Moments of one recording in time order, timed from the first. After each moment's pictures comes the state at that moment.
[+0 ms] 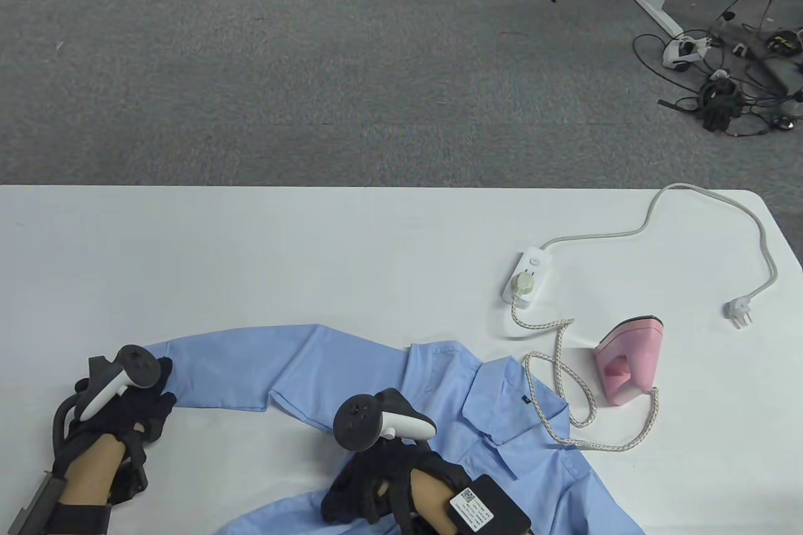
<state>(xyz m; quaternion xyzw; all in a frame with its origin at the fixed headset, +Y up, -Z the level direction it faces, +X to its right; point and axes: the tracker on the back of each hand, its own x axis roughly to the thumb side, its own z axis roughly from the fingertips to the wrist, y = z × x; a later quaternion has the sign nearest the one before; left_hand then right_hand) -0.406 -0.807 -0.312 -0.31 0.18 0.08 0.93 -0.022 -0.768 -0.258 0.36 0.42 0.81 0.21</state>
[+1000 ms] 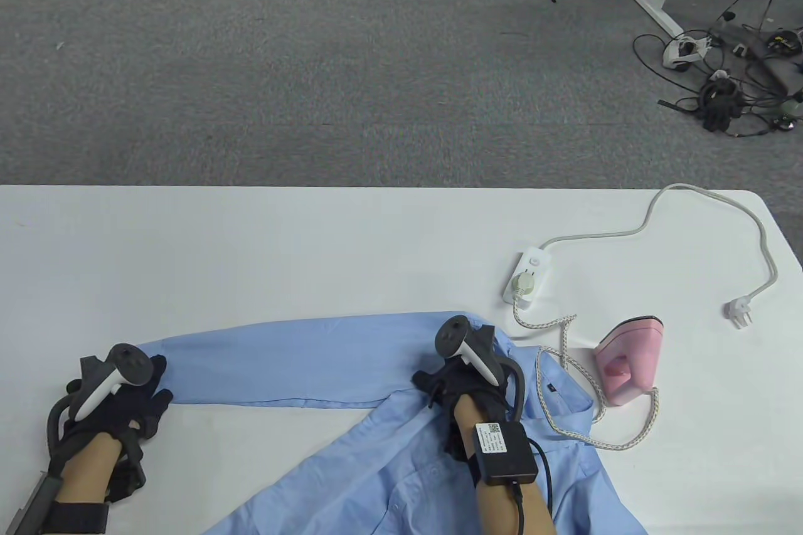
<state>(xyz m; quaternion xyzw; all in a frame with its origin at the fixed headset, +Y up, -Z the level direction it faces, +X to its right) -0.414 -0.809 -0.314 -0.30 0.21 0.09 0.93 0.106 -0.791 -0.386 -0.07 0.24 0.96 0.11</state>
